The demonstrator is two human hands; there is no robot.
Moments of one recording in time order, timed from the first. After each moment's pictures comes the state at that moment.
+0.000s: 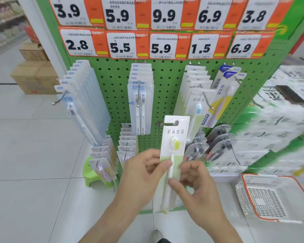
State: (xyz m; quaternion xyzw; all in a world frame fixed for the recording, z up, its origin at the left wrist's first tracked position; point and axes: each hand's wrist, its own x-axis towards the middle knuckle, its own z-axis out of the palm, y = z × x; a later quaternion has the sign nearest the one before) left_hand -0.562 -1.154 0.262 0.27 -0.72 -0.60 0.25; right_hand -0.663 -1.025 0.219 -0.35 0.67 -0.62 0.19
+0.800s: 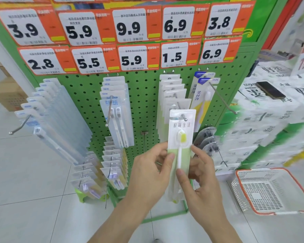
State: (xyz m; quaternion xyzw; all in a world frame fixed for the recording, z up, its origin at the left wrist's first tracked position) left_hand -0.631 -1.144 0.269 0.21 -0.79 -0.51 0.27; right_hand -0.704 -1.017 0.223 -0.33 0.69 -0.64 0.06
